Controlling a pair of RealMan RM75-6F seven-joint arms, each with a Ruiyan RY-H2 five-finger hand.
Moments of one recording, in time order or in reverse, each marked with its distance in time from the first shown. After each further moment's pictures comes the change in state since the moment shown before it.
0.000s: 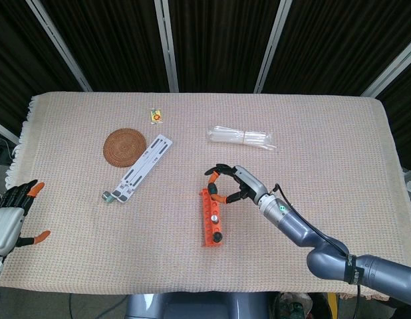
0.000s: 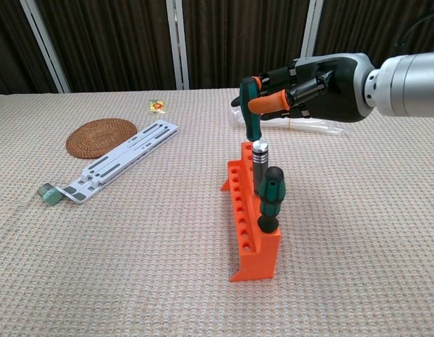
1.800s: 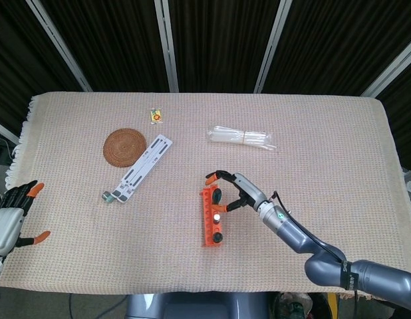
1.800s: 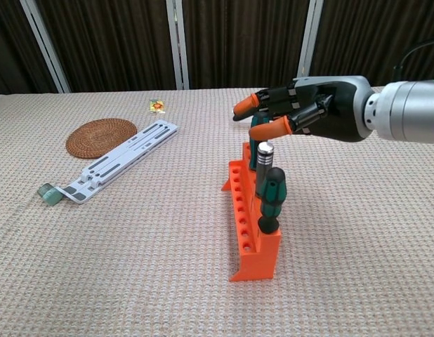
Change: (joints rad) left arm 0.002 -0.016 0.000 0.032 0.004 0.002 -0.031; right arm -0.011 -0.034 -0.065 0.019 -0.066 0.068 -0.014
